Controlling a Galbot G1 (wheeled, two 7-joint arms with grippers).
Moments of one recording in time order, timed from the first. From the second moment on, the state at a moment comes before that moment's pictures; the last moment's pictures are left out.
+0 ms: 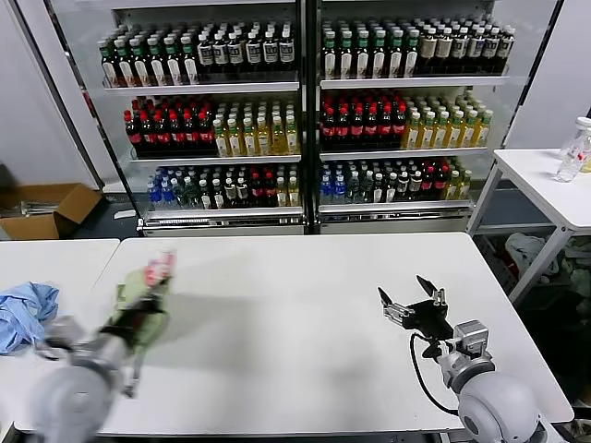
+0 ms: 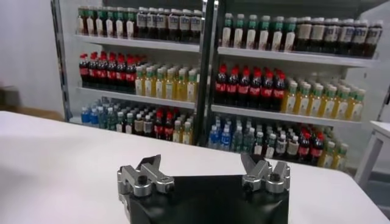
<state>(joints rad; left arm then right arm) 1.27 -1.19 -0.63 -2.07 -1.06 0.53 -0.26 -1.27 0.91 0.40 2.15 0.55 -0.43 0.18</state>
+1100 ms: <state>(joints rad) 1.38 -1.32 -0.43 -2.14 -0.39 0.30 -0.22 -1.03 1.06 0.11 1.97 0.56 -0.48 0.23</state>
